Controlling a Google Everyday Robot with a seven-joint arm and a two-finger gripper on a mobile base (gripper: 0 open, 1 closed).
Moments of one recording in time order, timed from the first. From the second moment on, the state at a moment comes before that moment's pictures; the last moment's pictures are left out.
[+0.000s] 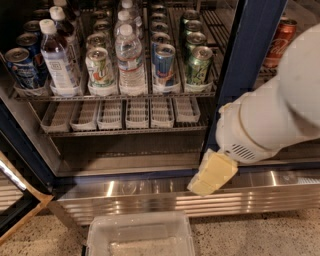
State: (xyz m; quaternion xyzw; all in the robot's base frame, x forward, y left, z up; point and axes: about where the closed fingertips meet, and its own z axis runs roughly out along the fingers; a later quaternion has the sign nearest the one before) arm 0.400 -0.102 0.887 -0.53 0.81 0.02 0.25
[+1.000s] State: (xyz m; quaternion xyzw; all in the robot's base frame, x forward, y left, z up) arm 0.449 -0.071 0.863 -0.47 0.84 0.03 0.25
